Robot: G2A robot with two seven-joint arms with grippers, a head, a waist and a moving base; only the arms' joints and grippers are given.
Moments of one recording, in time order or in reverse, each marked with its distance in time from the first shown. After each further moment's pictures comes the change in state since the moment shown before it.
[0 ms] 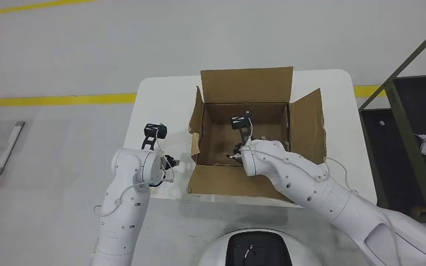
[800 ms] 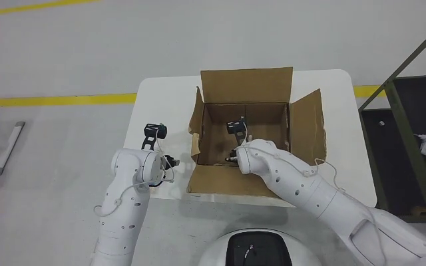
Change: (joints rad) left arm 0.000 0.000 0.000 0.000 0.000 0.000 0.000; right arm 0.013 -0.083 0.006 0.181 0.058 -0.076 -0.040
